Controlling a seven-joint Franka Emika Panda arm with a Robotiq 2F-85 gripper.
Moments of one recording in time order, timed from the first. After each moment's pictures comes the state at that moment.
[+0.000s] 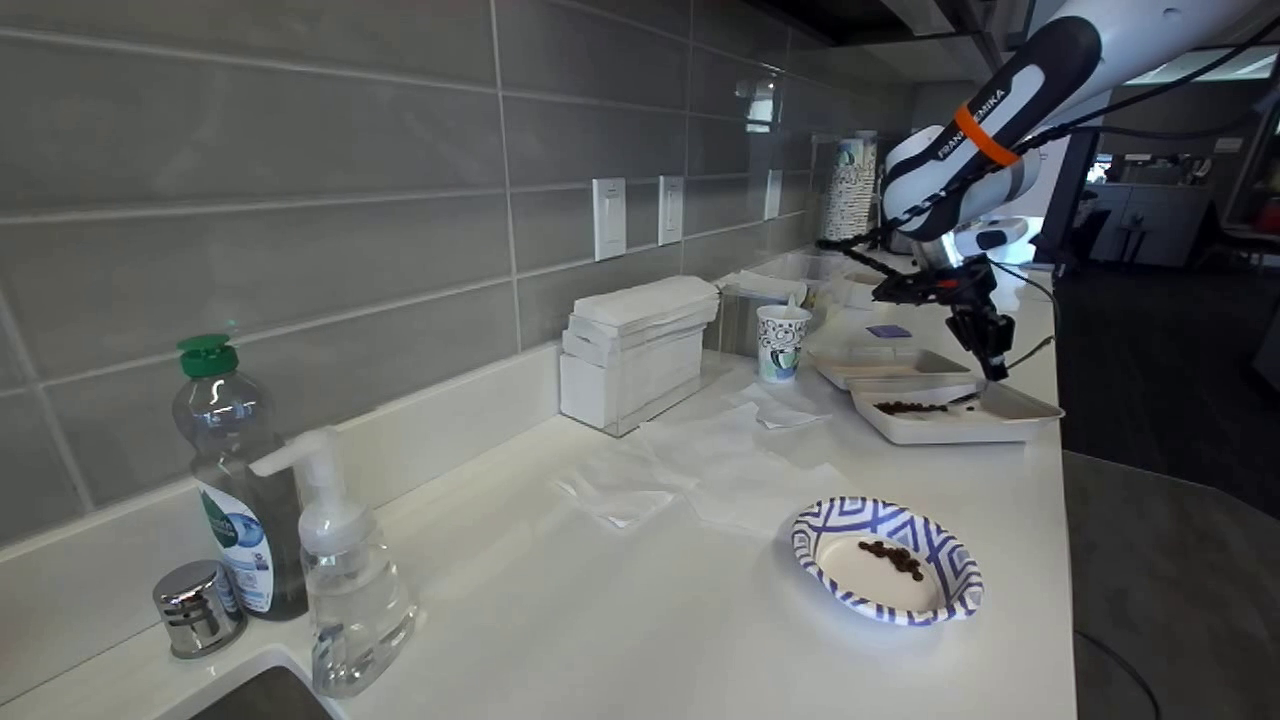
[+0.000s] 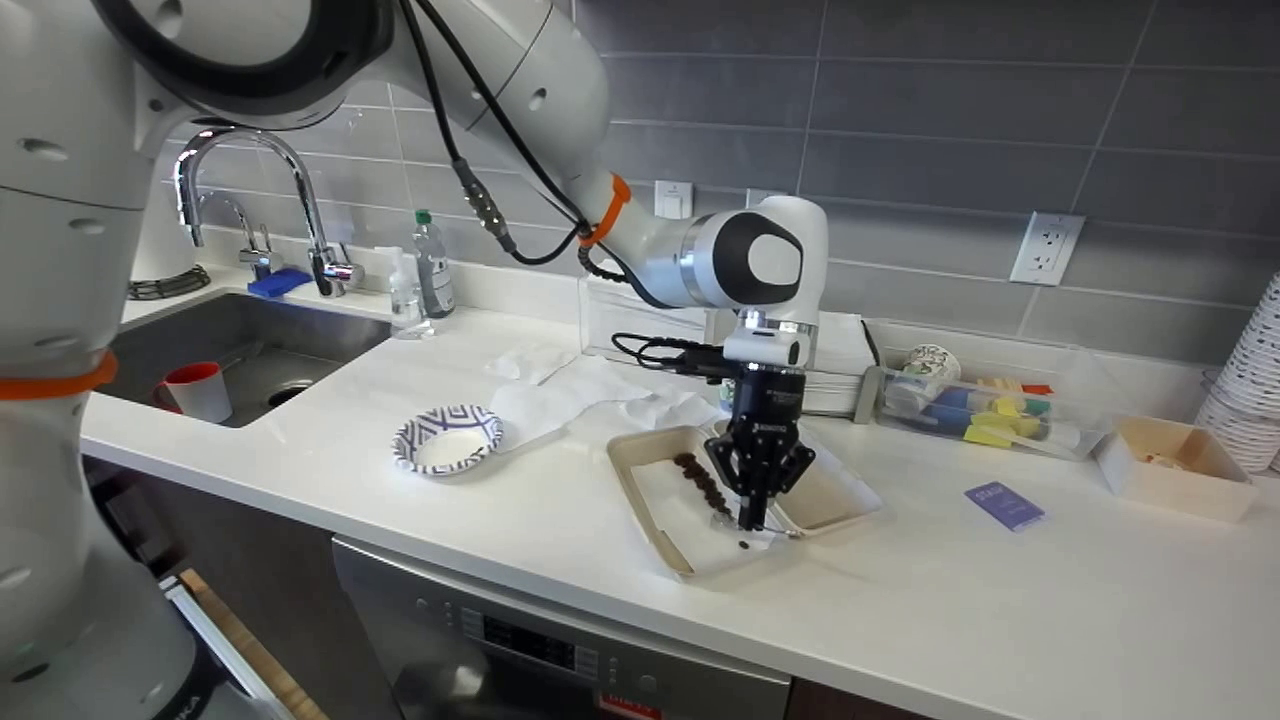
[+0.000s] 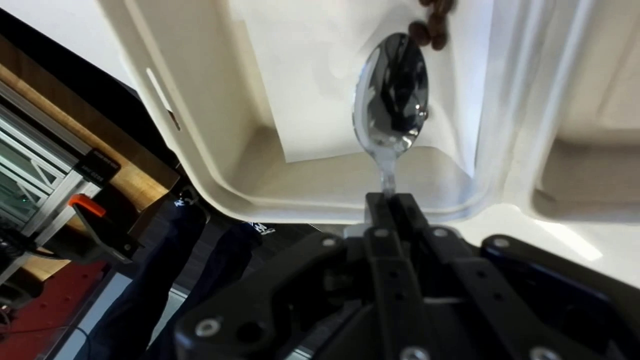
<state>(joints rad) -0.16 0.47 -0.36 -1.83 -0.24 1.94 1.87</state>
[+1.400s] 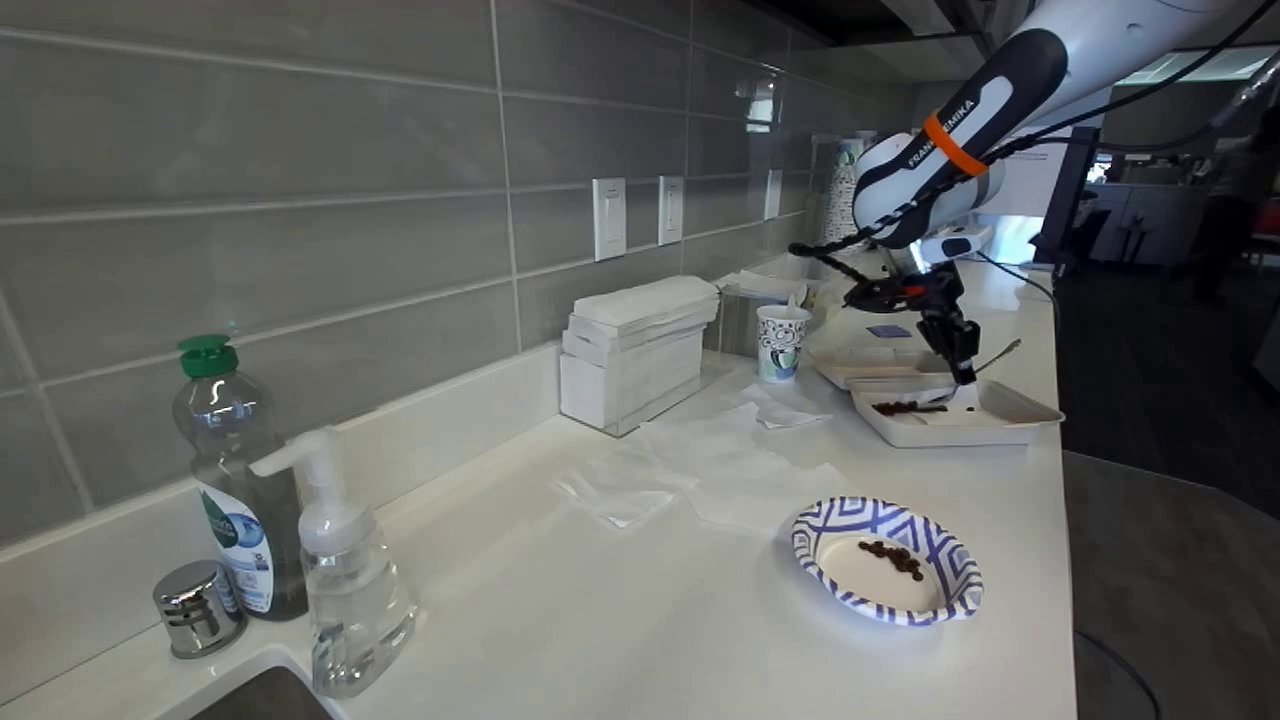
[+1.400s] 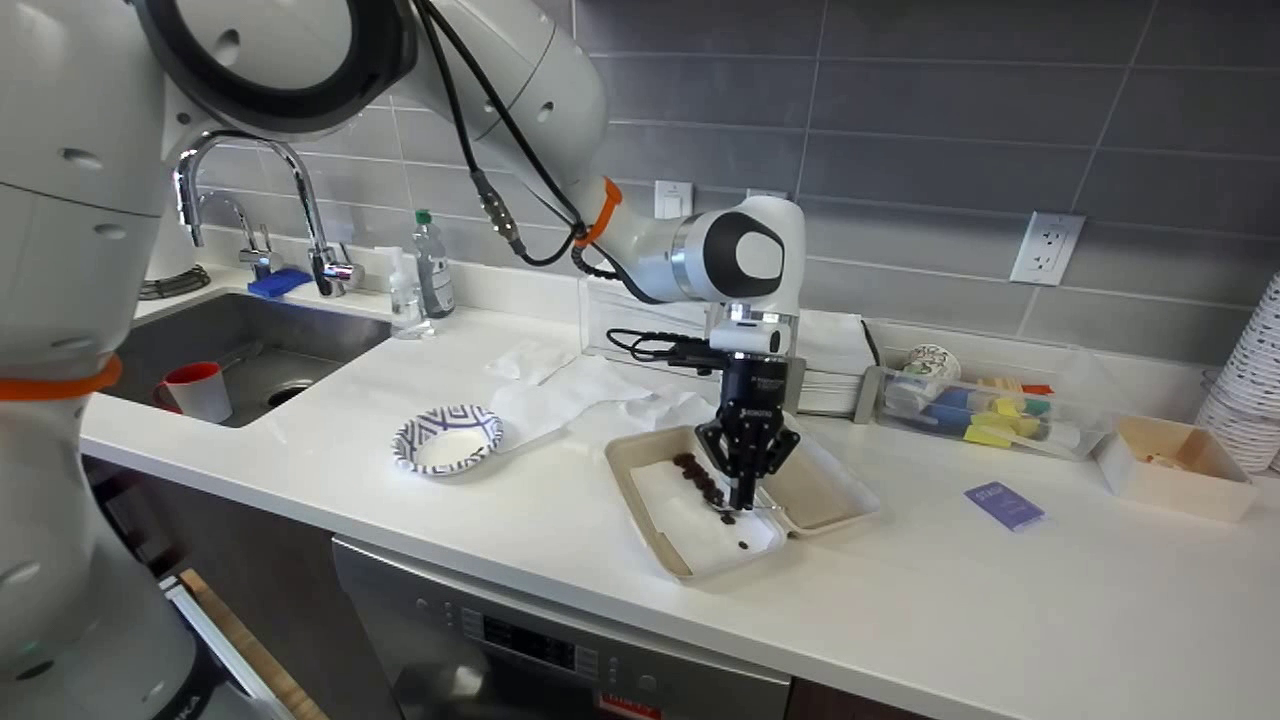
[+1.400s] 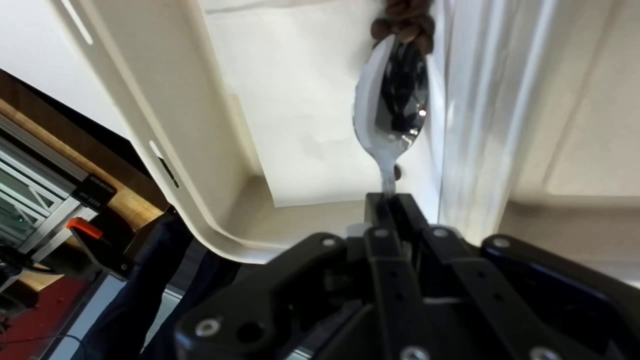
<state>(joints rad) -0.13 0.51 -0.33 -1.78 -0.24 1.93 1.93</state>
